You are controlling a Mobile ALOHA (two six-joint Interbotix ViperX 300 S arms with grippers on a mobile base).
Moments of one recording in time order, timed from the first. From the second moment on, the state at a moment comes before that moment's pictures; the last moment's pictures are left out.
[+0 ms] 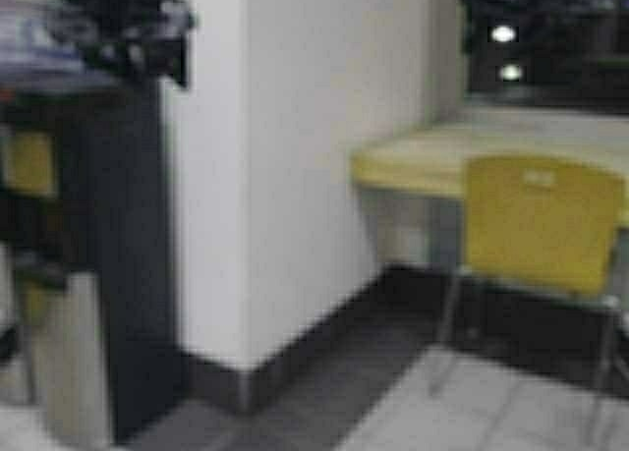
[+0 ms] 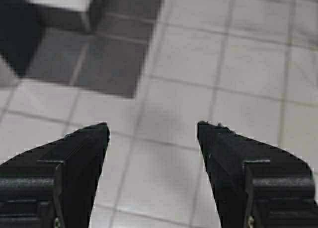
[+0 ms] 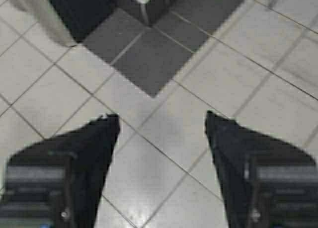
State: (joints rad) left arm -0.37 -0.22 0.84 0.11 -0.02 -0.08; right arm 0.23 -0.21 0.74 0.20 0.09 -0.07
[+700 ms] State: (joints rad) left arm -0.40 -0.22 0.84 0.10 -0.02 -0.11; right arm 0.23 -0.21 0.74 0.21 0.11 -0.04
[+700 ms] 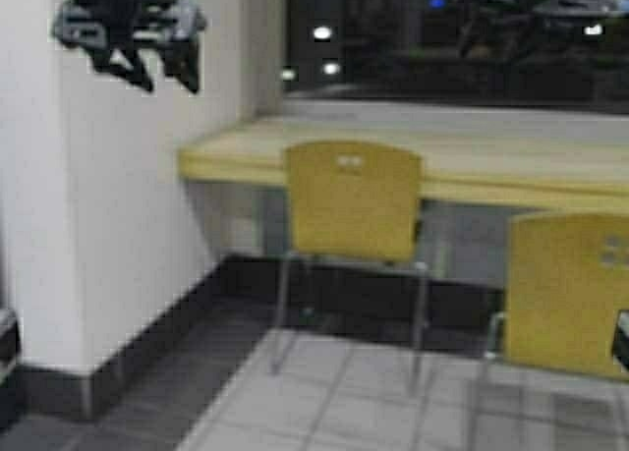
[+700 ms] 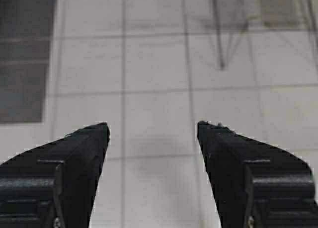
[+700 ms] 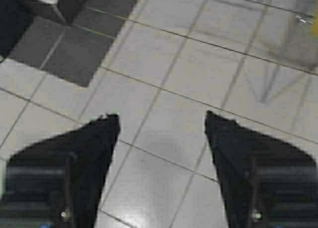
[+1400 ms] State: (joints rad) left arm -0.42 -0.19 0.84 0.10 -0.02 -0.11; right arm 0.23 -0.18 0.74 0.21 0.11 -0.04
